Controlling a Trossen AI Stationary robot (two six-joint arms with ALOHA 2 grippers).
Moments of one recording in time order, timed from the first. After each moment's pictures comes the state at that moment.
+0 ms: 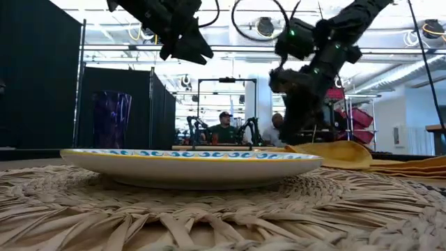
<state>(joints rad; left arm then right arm) 0.19 1.33 1.01 -0.20 -0.16 -0.14 -0.21 1.54 0.85 -0.25 -0.10 0.30</state>
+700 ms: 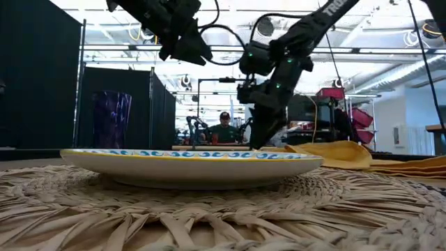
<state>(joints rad) 0.19 1.33 1.01 -0.22 -0.16 -0.13 -0.33 1.87 1.19 -0.44 -0.10 0.02</state>
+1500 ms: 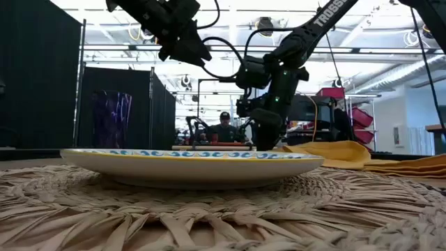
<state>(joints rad) 0.19 1.33 1.01 -0.23 -0.16 -0.12 -0.34 1.94 1.21 -0.50 -0.09 -0.04</state>
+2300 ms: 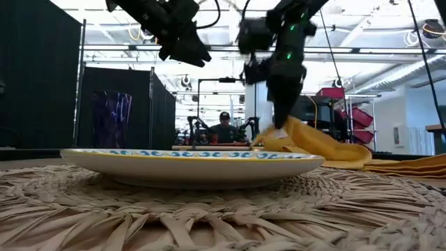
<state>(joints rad) 0.20 1.33 1.01 -0.23 -0.16 -0.10 -0.21 1.77 1.36 -0.93 -0.09 -0.03</state>
